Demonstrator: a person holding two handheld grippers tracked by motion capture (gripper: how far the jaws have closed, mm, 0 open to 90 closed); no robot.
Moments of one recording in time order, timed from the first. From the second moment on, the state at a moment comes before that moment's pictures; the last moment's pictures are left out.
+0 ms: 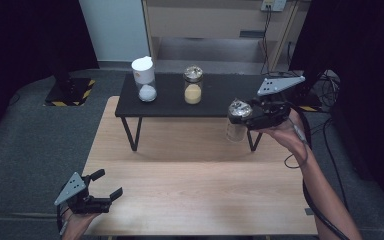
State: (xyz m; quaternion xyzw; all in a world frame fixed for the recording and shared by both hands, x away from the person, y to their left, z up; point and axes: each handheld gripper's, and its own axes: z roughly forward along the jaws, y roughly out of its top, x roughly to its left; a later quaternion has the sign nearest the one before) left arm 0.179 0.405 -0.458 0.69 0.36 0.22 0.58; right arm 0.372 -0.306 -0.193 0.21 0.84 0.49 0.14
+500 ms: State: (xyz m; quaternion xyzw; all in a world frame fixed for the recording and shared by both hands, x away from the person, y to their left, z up) left arm 0.179 0.406 -0.458 0.69 0.37 0.22 0.58; right arm 0.388 -0.297 -0.175 0.23 0.83 0.49 0.15
